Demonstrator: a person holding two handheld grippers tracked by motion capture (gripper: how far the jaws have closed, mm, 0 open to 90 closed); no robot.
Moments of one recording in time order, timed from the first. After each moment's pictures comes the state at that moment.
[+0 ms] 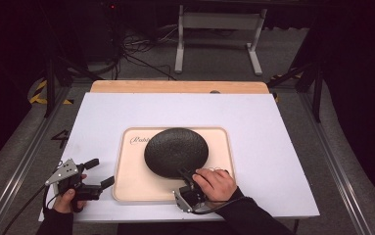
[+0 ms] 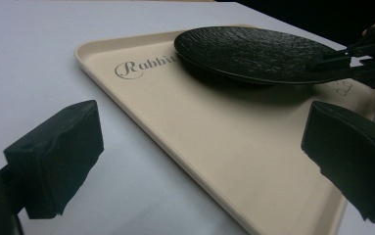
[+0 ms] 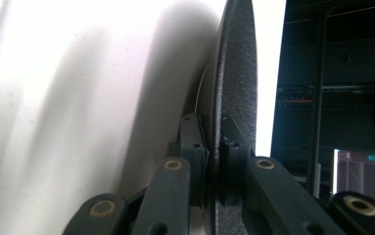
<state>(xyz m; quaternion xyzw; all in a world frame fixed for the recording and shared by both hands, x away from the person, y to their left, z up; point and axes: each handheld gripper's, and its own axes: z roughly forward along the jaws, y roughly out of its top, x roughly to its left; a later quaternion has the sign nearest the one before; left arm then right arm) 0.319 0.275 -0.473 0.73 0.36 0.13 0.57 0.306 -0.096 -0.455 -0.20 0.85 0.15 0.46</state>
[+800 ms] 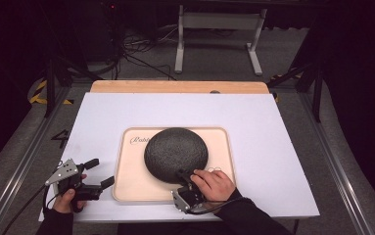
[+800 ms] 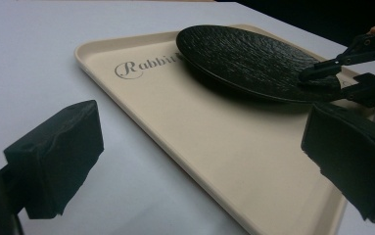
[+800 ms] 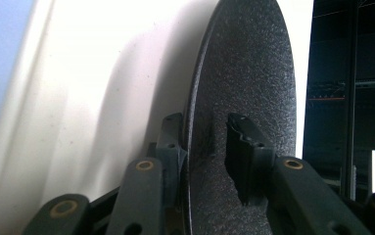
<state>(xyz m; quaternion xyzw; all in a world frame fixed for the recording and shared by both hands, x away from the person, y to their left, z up) 0.319 0.275 -0.473 0.73 0.36 0.13 0.57 0.308 -0.092 -0.464 -0.18 0.87 0.16 0.42</state>
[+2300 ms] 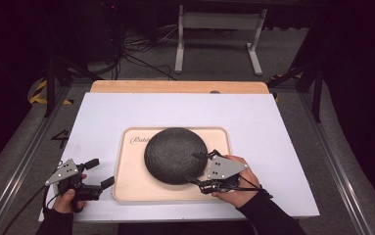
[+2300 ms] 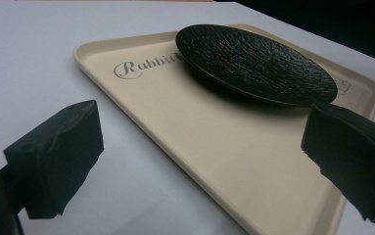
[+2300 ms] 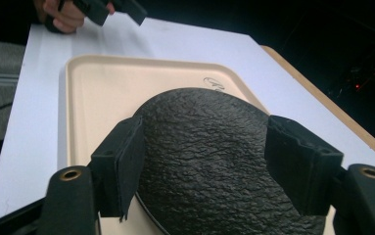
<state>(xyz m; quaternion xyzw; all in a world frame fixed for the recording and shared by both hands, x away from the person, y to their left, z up) 0.318 0.275 -0.473 0.73 0.36 0.13 0.57 0.325 -0.168 -0.398 0.07 0.84 0.49 0.23</state>
